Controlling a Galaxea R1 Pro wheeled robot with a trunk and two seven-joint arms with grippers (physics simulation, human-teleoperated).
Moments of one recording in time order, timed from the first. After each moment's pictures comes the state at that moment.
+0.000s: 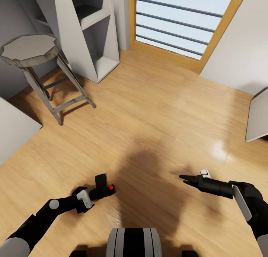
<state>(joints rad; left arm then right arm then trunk) -0.53 0.28 -0.19 -0.76 -0.44 -0.10 -0.61 -0.52 -0.33 -0.18 -1.05 -0.31 0.98 1.15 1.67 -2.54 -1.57</state>
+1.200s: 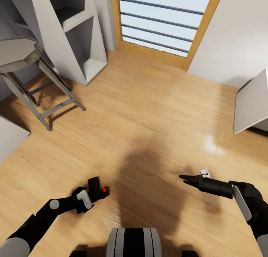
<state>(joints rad) -0.53 0.28 -0.19 -0.76 -0.45 -0.10 -0.61 -0.52 -0.33 -0.19 -1.05 -0.31 0.98 1.14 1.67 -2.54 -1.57</state>
